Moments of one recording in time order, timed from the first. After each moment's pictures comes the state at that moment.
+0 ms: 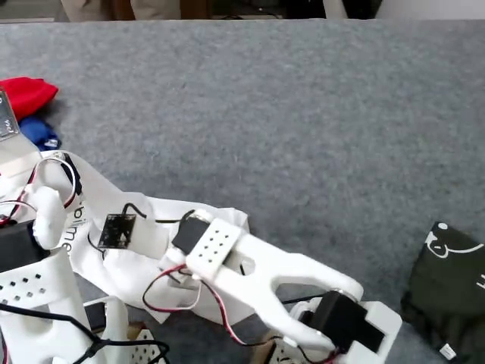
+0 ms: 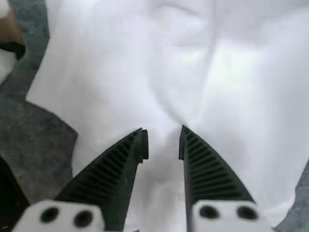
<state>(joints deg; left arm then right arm) -21.2 -55.3 31.0 70.8 -3.8 -59.5 -7.6 38.8 61.3 18.3</state>
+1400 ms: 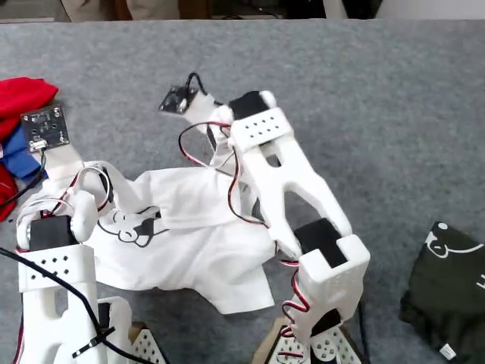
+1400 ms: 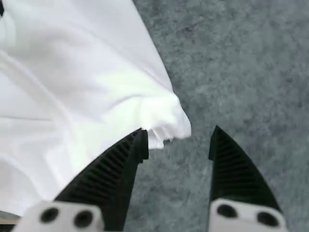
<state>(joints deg) -14.1 -55.2 52.9 54.2 -3.8 -26.5 17.6 -11.6 82.9 32.0</state>
